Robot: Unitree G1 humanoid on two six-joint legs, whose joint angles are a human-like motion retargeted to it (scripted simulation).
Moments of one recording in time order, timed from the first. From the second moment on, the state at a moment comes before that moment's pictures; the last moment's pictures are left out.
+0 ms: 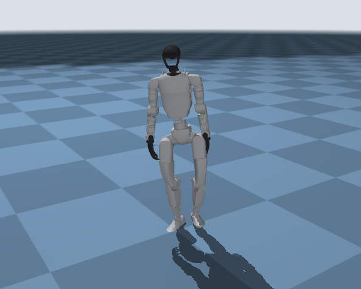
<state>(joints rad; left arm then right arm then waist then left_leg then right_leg) -0.05 0.07 0.12 1.54 0.17 0.09 -0.12 -0.03 -0.17 -0.03 1.42 -0.53 0.07 0.20 0.00 -0.06 -0.04 -0.17 -0.03 0.45 0.42 -0.41 0.24 -0.02 -0.14 -0.44 0.04 0.02 -0.07</state>
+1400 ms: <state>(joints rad) -0.03 0.15 0.24 1.57 0.09 0.07 -0.14 0.07 -0.23 -0.11 1.51 -0.48 0.08 0.11 0.06 -0.03 0.00 -0.19 0.08 0.84 0.17 -0.26 -0.16 0.12 -0.09 -0.81 0.09 -0.15 0.09</state>
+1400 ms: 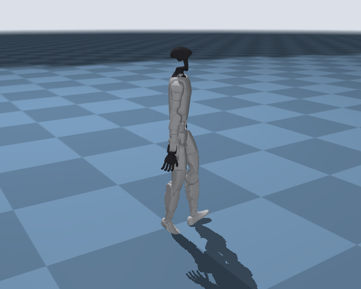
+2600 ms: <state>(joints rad) -0.14 0.15 0.15 1.58 0.15 0.08 -0.14 -0.01 -0.10 0.01 1.31 -0.51 0.05 0.25 -0.08 -0.01 0.01 -0.06 -0.04 0.21 0.04 -0.01 -0.08 -0.12 0.04 -0.25 0.17 -0.23 0.09</state>
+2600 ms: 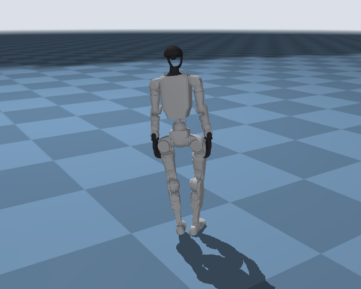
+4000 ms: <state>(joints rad) 0.00 0.10 0.20 1.59 0.14 0.06 -0.10 0.04 -0.10 -0.03 1.43 -0.54 0.09 0.31 0.00 -0.04 -0.09 0.00 -0.08 0.06 0.12 -0.22 0.00 0.02 0.04 -0.26 0.07 -0.10 0.04</state>
